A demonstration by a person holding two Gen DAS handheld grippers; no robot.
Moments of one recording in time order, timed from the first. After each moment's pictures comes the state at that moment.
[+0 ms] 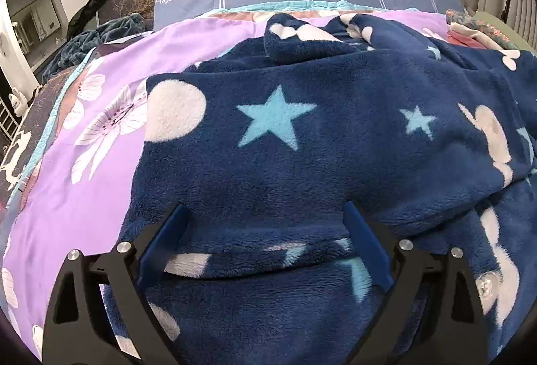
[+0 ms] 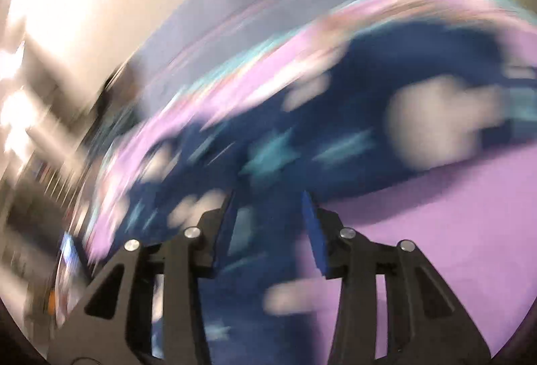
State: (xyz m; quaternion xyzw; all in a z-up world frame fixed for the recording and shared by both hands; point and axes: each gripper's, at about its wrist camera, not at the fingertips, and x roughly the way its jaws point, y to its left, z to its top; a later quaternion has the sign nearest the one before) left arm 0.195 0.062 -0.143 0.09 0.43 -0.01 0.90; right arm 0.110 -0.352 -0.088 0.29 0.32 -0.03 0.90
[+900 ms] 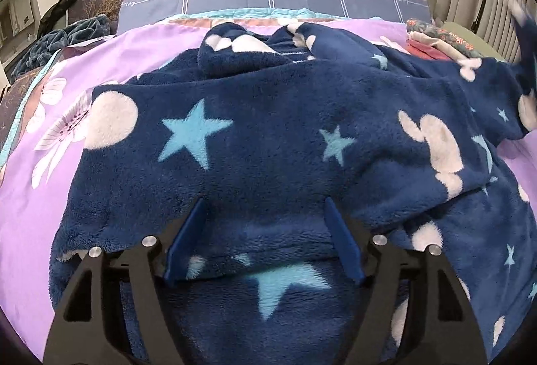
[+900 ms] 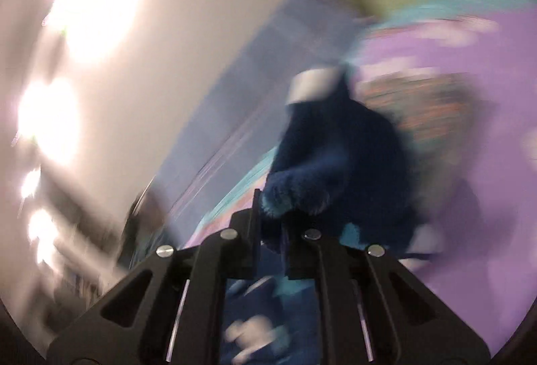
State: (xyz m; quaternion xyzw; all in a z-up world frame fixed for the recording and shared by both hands) left arm 0.187 0.033 -0.137 0.04 0.42 -0.10 0.90; right arm 0.117 -0.360 -0.029 0.39 0.16 0.01 0.91
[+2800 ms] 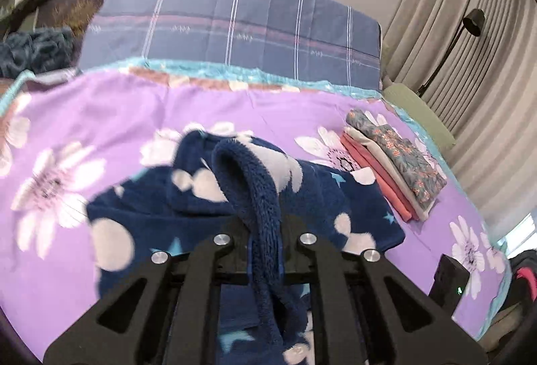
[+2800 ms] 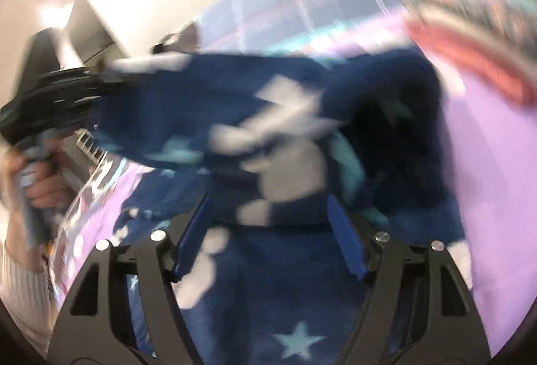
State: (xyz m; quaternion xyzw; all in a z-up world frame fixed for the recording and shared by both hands) left arm 0.234 0.055 0.016 -0.06 0.38 -0.21 0.90; right arm 0.139 -0.210 -0.147 0.24 0.35 0.13 0.90
